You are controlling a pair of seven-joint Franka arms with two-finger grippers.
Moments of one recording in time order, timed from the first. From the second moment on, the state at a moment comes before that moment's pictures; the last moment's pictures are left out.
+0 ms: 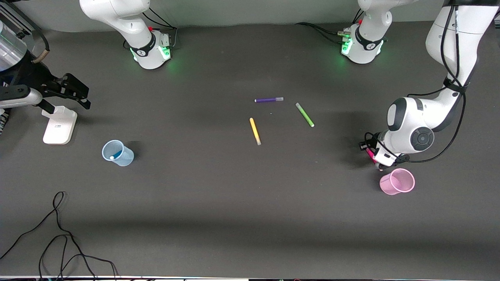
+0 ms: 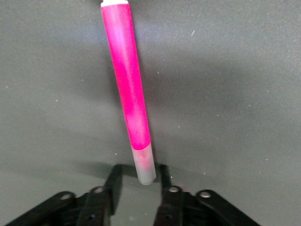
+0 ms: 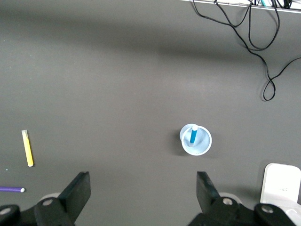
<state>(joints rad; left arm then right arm) 0.23 0.46 -0.29 -2.15 0.06 2.31 -0.44 0.17 -0.08 -0.03 -1.60 -0.01 1.64 0.05</state>
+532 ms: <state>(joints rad) 0.23 0.41 -0.29 -1.92 0.06 1.83 -0.44 0.16 -0.07 -0.03 -1.58 -0.01 1.62 0.05</state>
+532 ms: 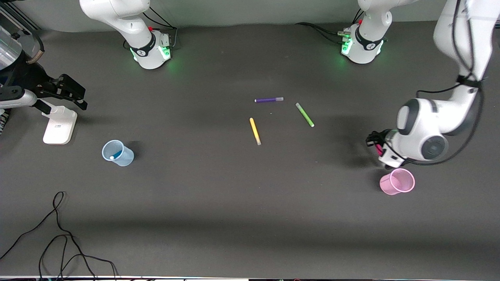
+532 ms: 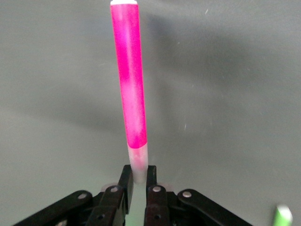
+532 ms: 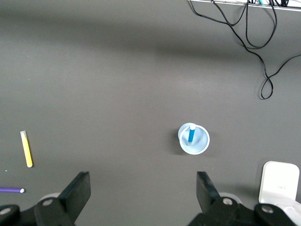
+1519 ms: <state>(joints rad) 0.40 0.86 -0.28 -1.08 -0.20 1.24 -0.32 0.15 -0.07 -0.02 -1.60 -0.01 1.56 0.05</state>
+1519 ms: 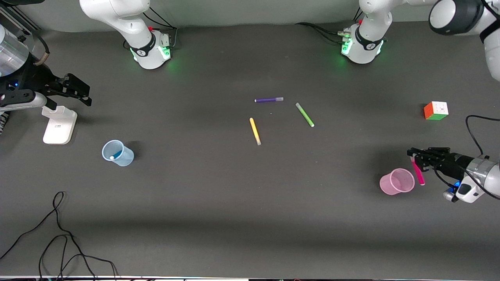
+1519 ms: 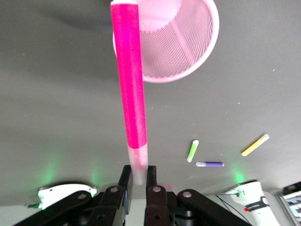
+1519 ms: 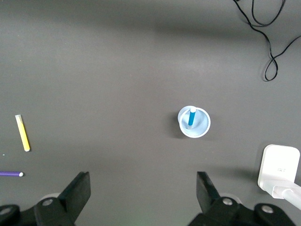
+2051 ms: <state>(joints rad) 0.40 0.87 -0.29 -1.07 -0.29 1.25 -0.33 0.15 -0.08 -0.02 -1.60 -0.01 1.55 0.05</state>
